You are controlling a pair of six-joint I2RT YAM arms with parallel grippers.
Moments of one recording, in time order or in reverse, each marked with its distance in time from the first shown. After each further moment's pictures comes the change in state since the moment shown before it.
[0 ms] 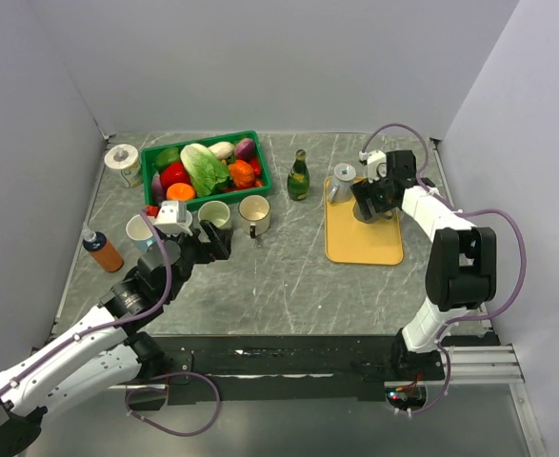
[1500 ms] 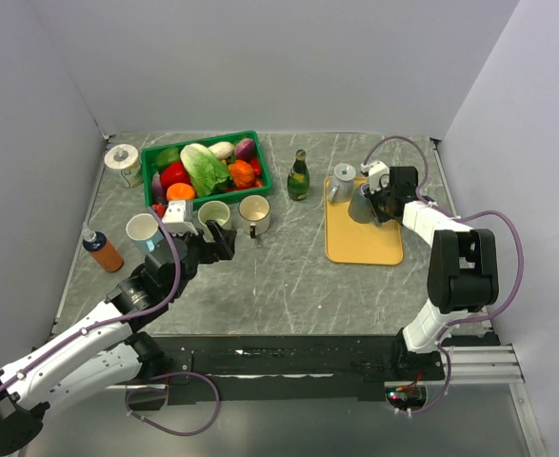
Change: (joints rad) left arm 0.000 0.052 -0.009 0.026 0.009 0.000; right arm -0.029 -0.021 -0.196 0.259 -0.017 -0.068
